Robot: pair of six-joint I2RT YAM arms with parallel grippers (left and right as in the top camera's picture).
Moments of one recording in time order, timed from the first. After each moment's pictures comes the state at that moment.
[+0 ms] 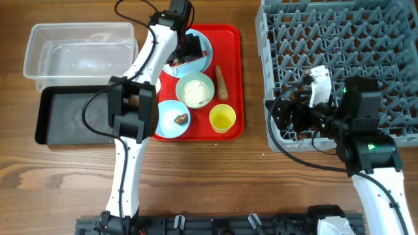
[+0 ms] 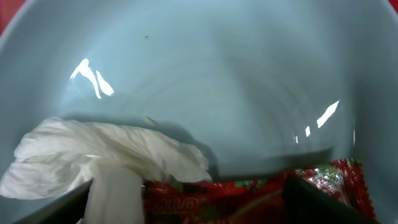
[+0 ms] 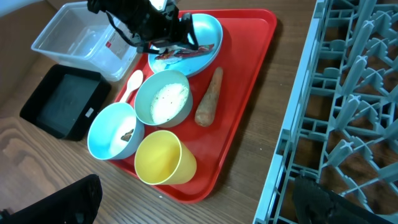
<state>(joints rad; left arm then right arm) -0.28 2.55 2.28 -1.04 -0.02 -0.46 0.04 1.01 0.90 -0.62 -0.55 0.01</state>
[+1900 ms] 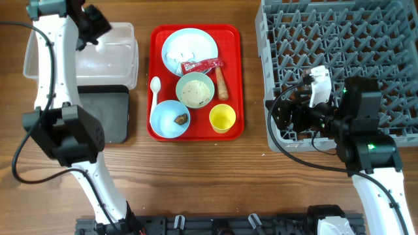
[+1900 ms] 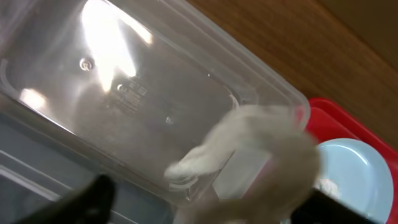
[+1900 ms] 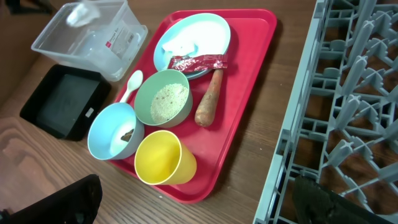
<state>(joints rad) 0.13 2.18 2.23 -1.20 -0.04 -0.47 0.04 1.01 0.90 -0.62 -0.55 0.01</state>
